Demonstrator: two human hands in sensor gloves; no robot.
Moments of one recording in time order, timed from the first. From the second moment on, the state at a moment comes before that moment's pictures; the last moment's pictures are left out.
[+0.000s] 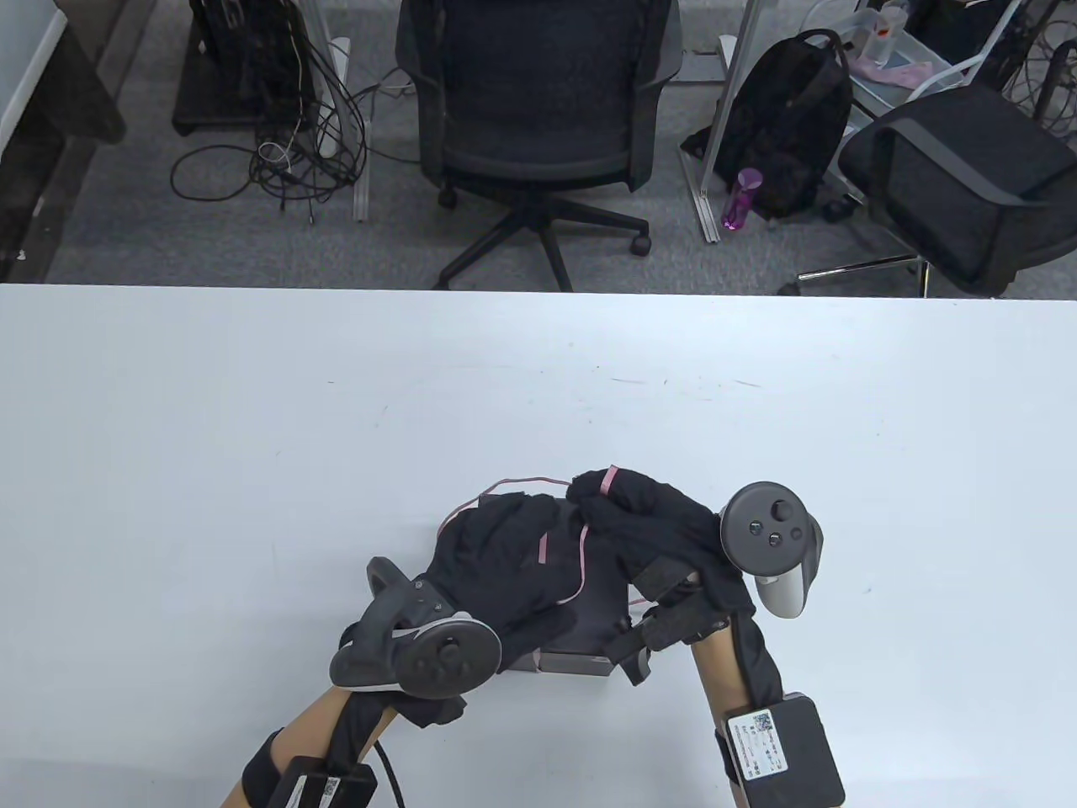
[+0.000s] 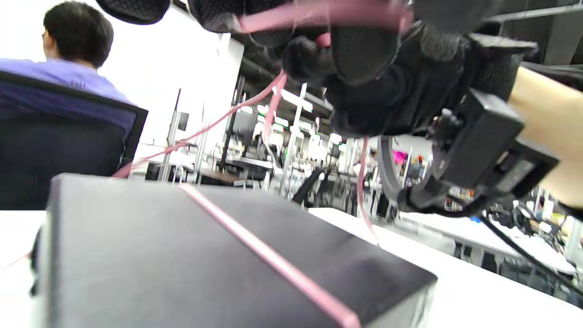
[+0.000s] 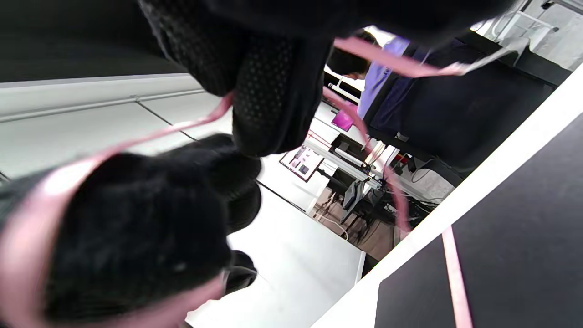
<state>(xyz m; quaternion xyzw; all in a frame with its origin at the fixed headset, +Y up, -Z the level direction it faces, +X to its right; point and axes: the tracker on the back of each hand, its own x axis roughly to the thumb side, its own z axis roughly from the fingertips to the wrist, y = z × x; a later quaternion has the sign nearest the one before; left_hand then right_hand) -0.092 -0.605 -0.147 0.06 -0.34 0.18 0.92 0.134 -0.610 -0.216 0.20 0.00 0.82 0.53</state>
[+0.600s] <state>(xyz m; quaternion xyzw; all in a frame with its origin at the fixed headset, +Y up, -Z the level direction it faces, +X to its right) -0.111 -0.645 -0.256 -0.13 -0.24 0.48 0.83 0.130 -0.599 -0.220 0.26 0.02 0.78 0.57</state>
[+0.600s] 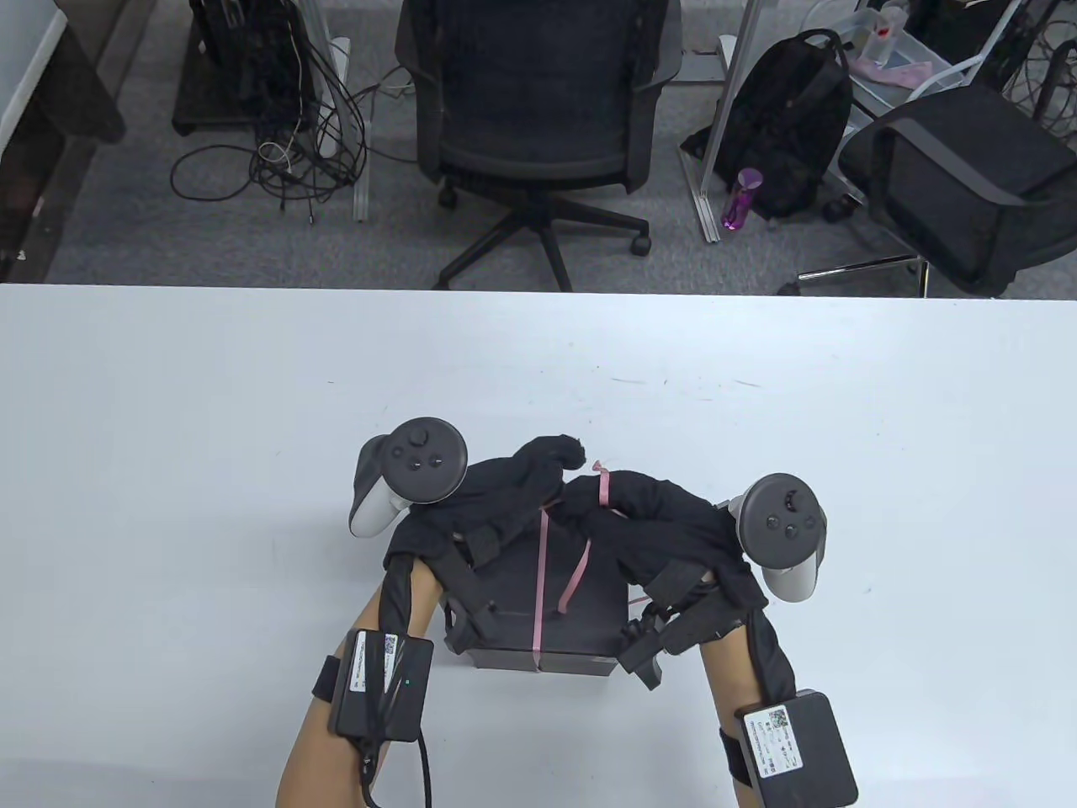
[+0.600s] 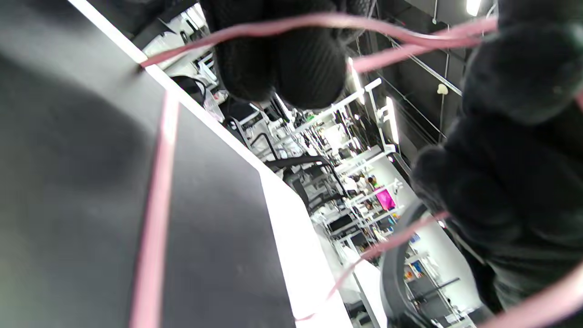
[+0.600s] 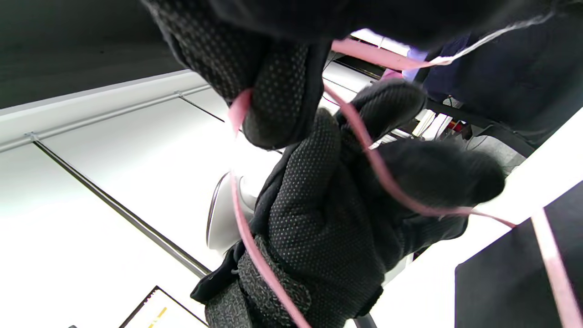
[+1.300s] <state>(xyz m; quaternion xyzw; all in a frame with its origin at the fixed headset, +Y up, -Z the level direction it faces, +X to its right) -0.178 -0.637 -0.245 -0.21 -0.16 0.30 0.91 0.093 -0.612 -0.226 0.25 0.00 0.84 0.48</state>
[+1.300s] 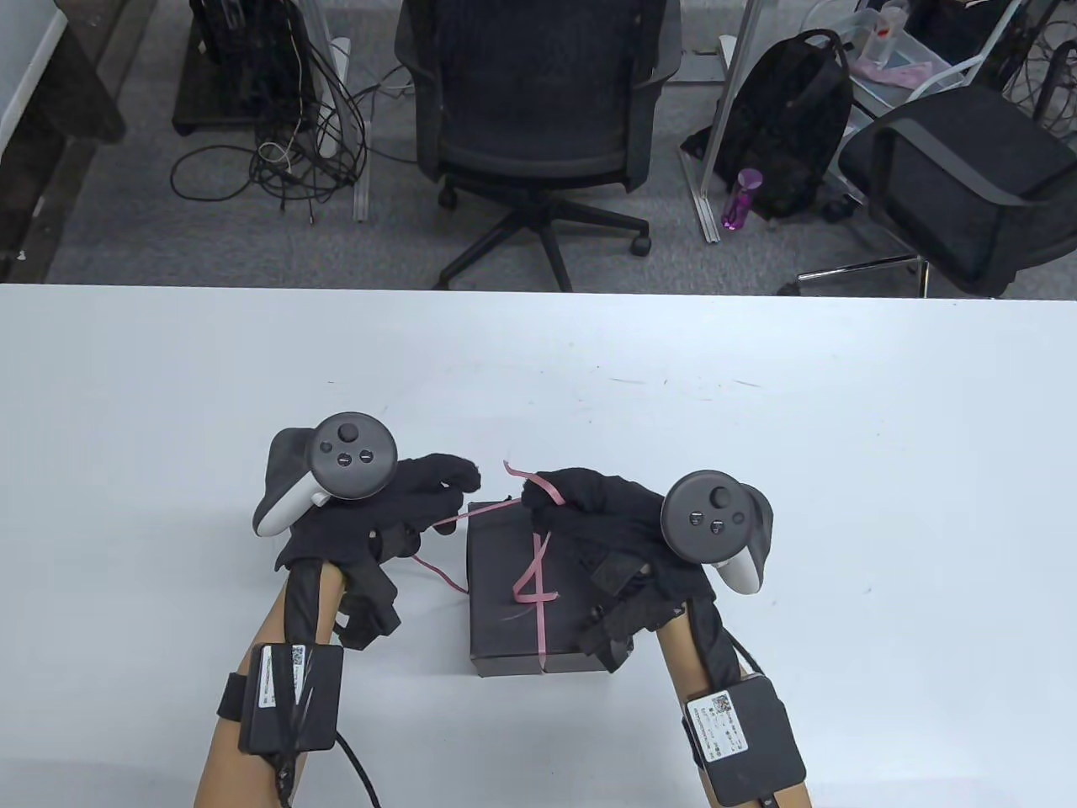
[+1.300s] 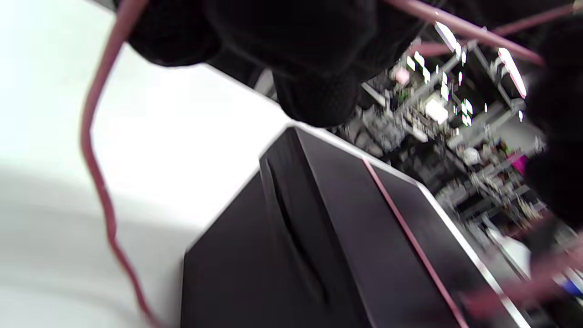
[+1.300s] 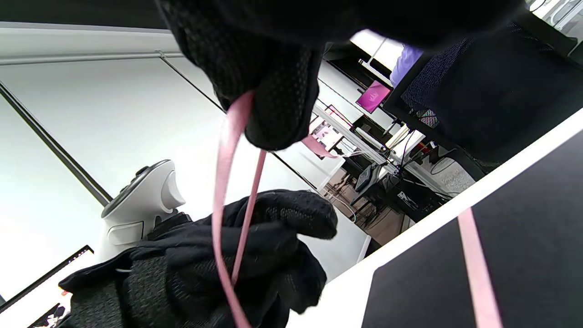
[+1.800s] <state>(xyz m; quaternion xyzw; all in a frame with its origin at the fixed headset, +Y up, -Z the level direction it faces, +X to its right) -0.125 -0.652 -0.218 -0.30 -0.26 0.39 0.83 0.083 -0.605 -0.208 0.23 -0.04 0.85 0.47</state>
